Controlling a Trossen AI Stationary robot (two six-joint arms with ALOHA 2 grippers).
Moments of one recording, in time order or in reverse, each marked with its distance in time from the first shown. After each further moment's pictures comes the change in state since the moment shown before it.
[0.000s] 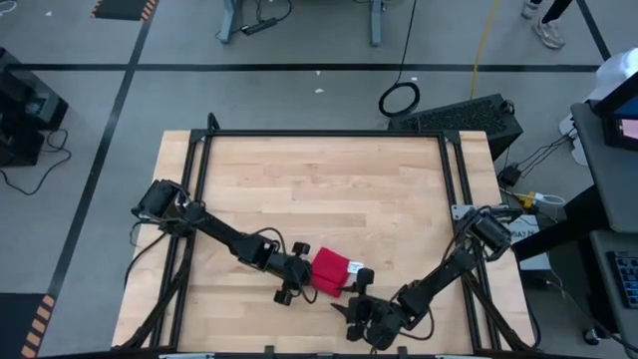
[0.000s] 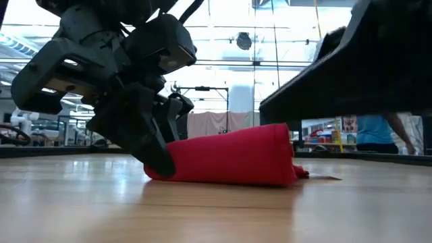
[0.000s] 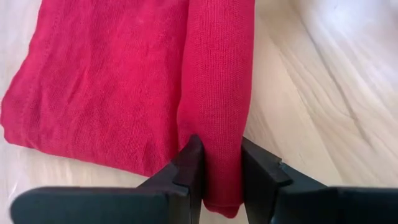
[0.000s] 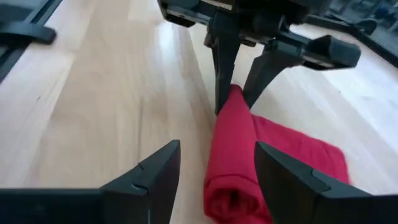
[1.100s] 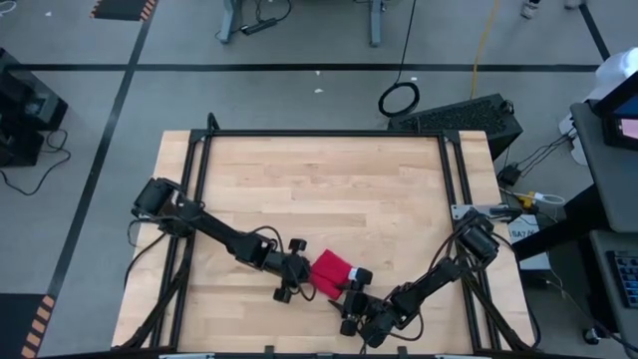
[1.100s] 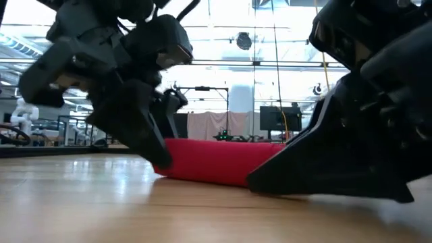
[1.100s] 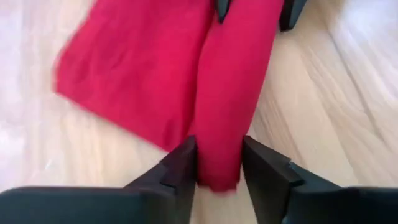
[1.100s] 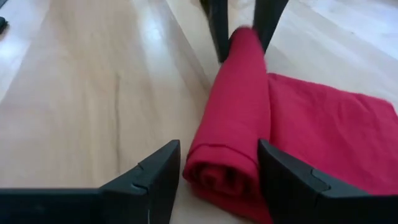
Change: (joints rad) left arm 0.002 -0.062 -0.005 -0.014 -0.068 -0.027; right arm -0.011 0.140 0.004 0.036 -0.019 0.274
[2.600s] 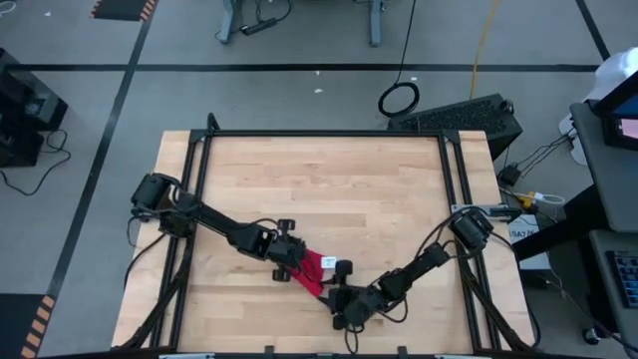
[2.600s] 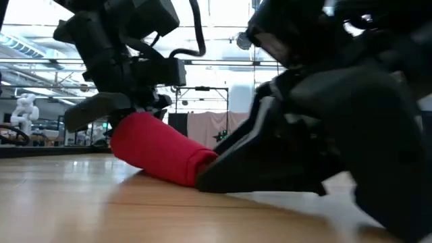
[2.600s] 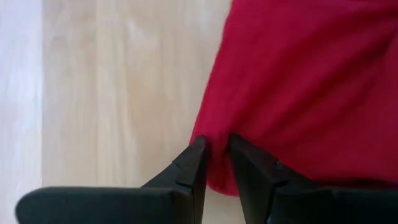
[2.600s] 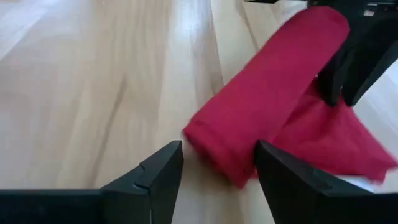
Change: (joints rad) left arm 0.069 -0.038 0.003 -0.303 -0.204 -0.043; right arm -0.171 0.023 -0.002 0.130 -0.199 -0.497
